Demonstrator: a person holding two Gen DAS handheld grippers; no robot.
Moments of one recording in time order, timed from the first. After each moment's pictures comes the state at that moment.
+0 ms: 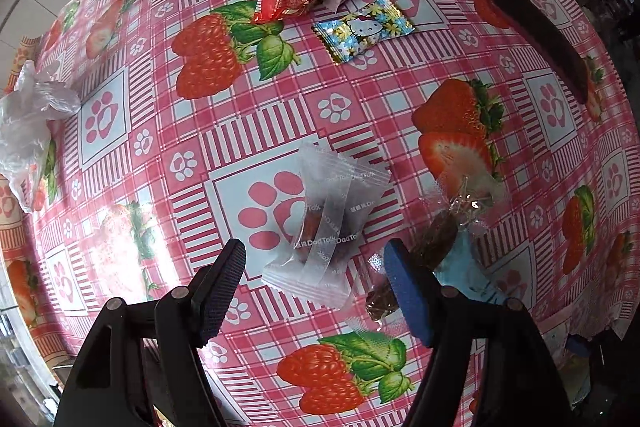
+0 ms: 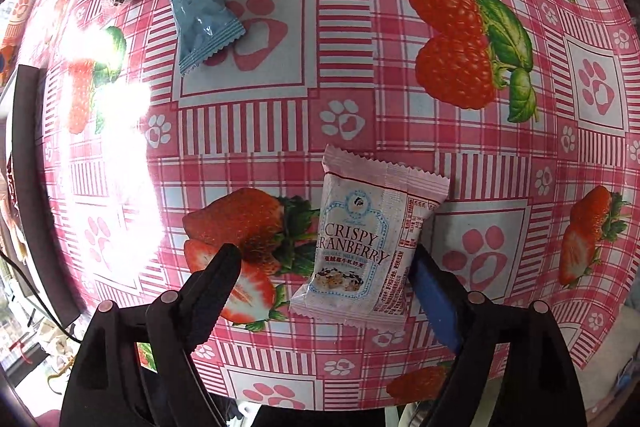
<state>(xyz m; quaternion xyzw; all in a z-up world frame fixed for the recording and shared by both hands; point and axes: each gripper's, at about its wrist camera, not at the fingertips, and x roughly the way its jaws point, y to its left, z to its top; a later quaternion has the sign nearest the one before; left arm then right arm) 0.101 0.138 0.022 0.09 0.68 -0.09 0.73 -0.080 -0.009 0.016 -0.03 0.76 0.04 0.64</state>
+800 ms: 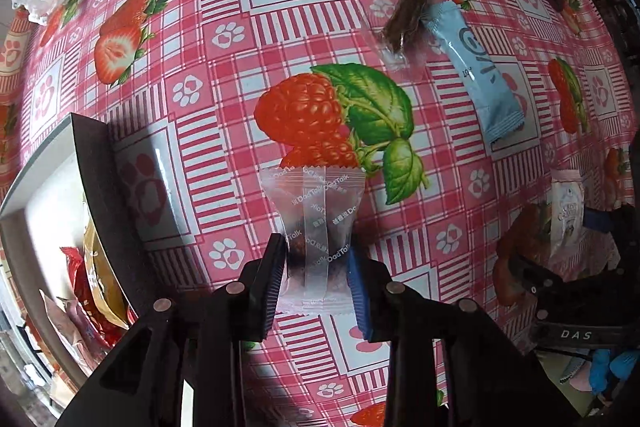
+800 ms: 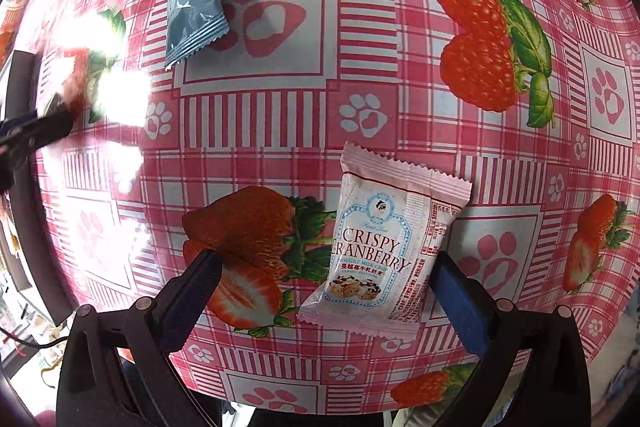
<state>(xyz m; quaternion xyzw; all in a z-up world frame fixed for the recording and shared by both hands) -0.049 0.187 0.015 0.05 0.71 -0.07 0.70 -0.057 -0.044 0.009 -0.06 0.77 0.05 0.63</state>
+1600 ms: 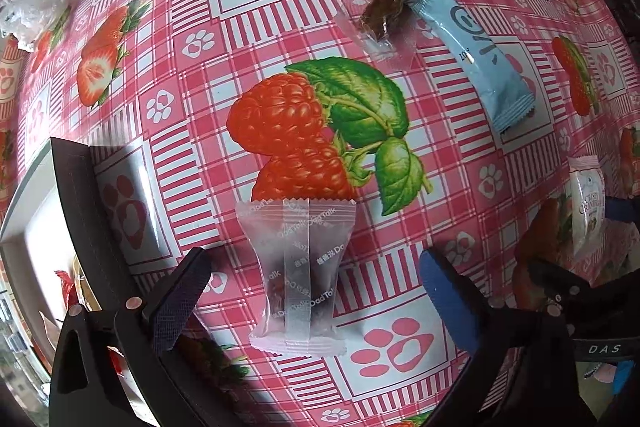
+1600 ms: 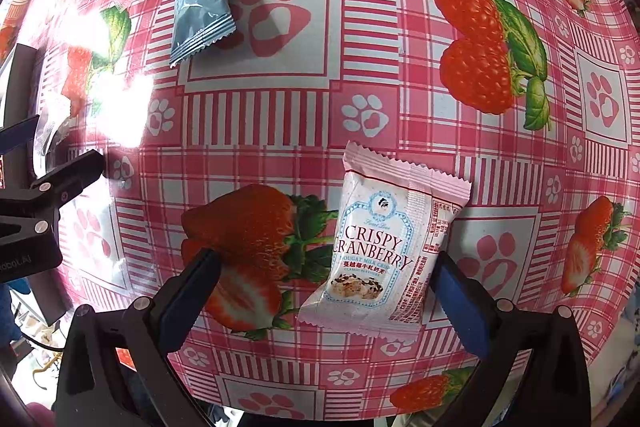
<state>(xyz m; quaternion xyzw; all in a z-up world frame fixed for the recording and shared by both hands) -0.043 0.152 -0.014 0.08 0.70 -0.08 0.70 -0.060 -0.043 0.010 -0.06 0.76 0.05 0.65</state>
